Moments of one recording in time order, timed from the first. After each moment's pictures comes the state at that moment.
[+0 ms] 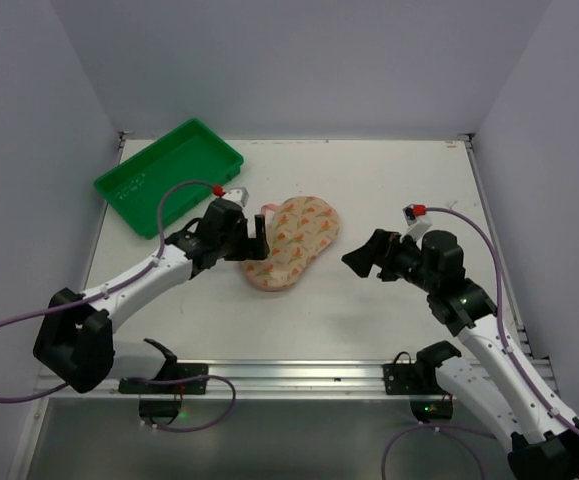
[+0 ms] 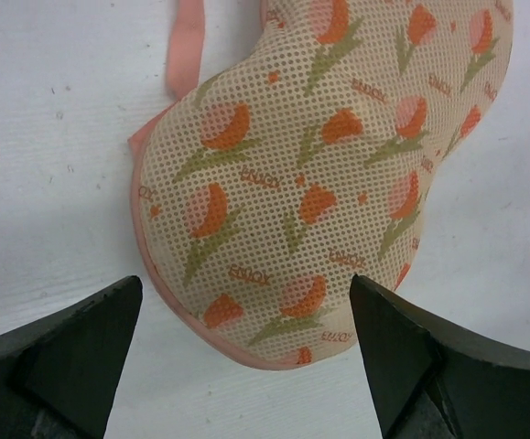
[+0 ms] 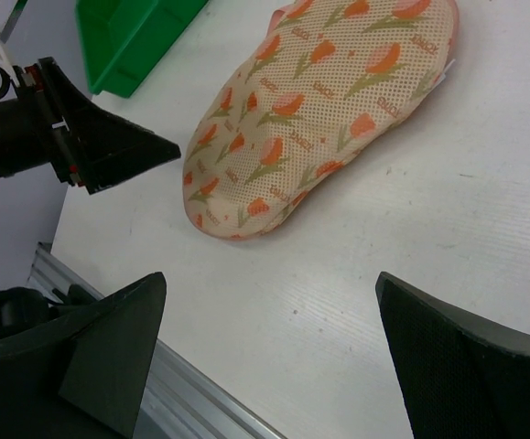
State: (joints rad) left arm -0.55 1.32 0.86 -0.35 -0.05 -0.52; right arm 0.38 0.70 0.63 -0.35 -0.28 0.60
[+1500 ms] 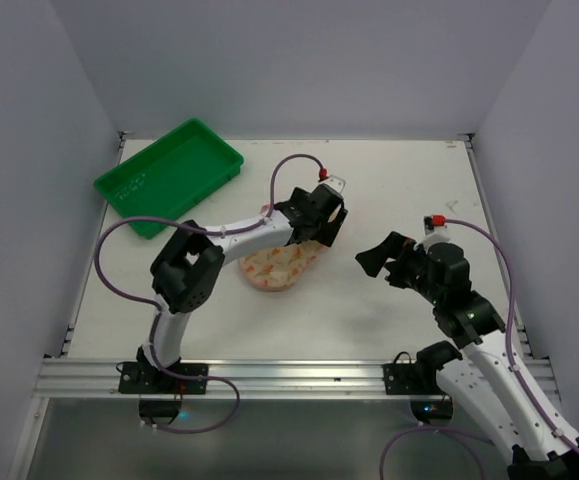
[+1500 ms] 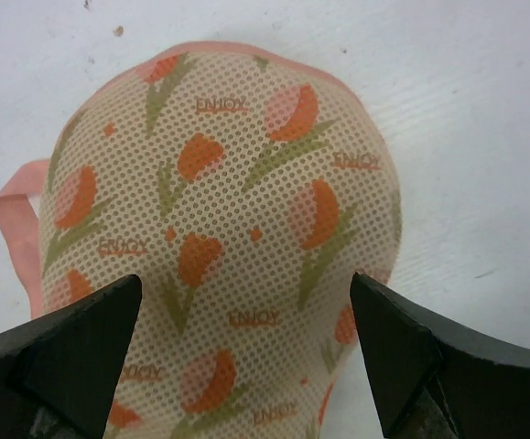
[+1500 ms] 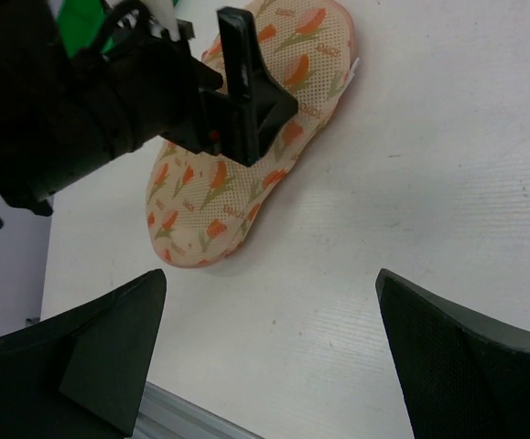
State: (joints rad) left arm -0.85 2.02 1.57 -0.39 -0.38 -0.26; right arm 0.38 0.60 0.59 -0.44 -0.08 0.72
